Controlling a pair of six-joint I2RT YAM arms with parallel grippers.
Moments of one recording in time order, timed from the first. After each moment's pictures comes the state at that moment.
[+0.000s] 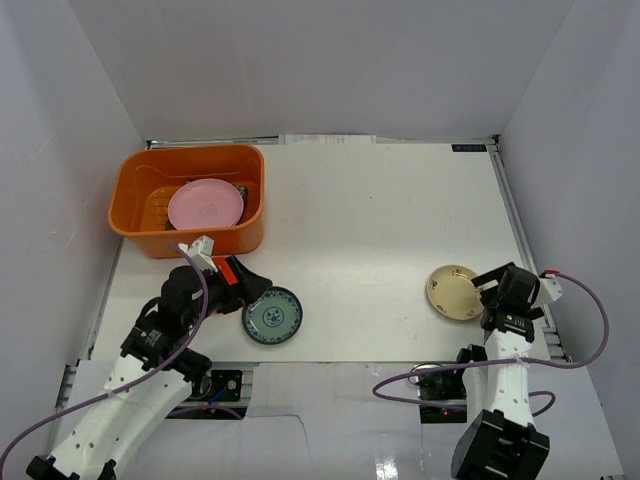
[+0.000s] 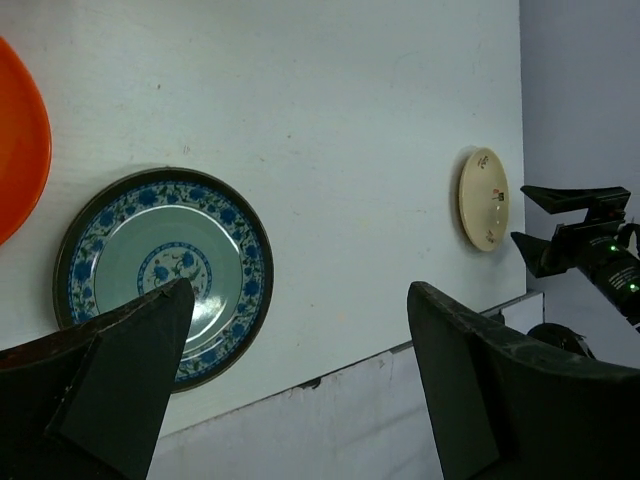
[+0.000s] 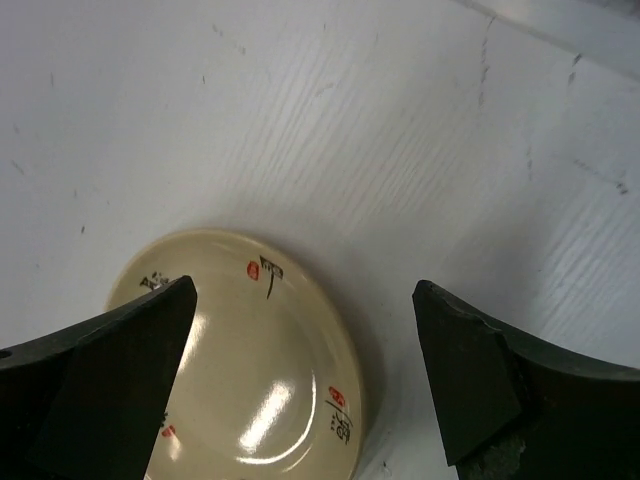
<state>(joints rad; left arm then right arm) -0.49 0.43 0.55 -0.57 0.09 -0.80 -0.35 0.63 0.28 -0.35 0.23 0.68</state>
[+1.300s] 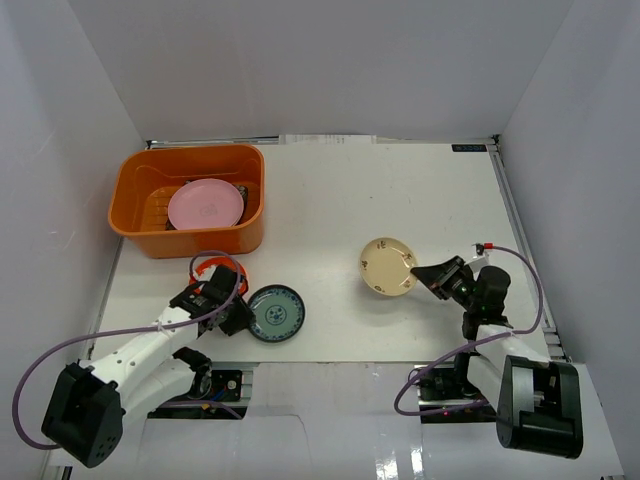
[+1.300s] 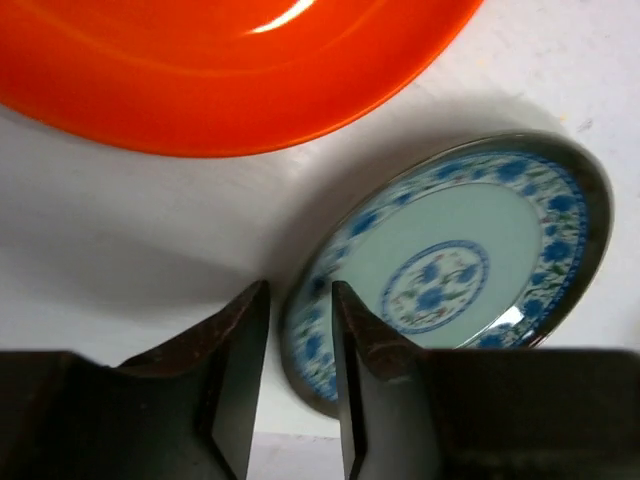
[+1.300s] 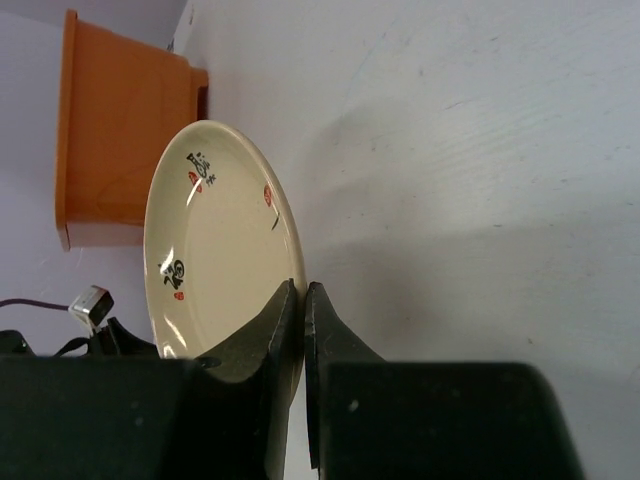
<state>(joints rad) -0.51 0.91 0.42 -0.71 -0.11 -1.11 -0.12 0.98 0.05 0.57 -0.64 0.87</state>
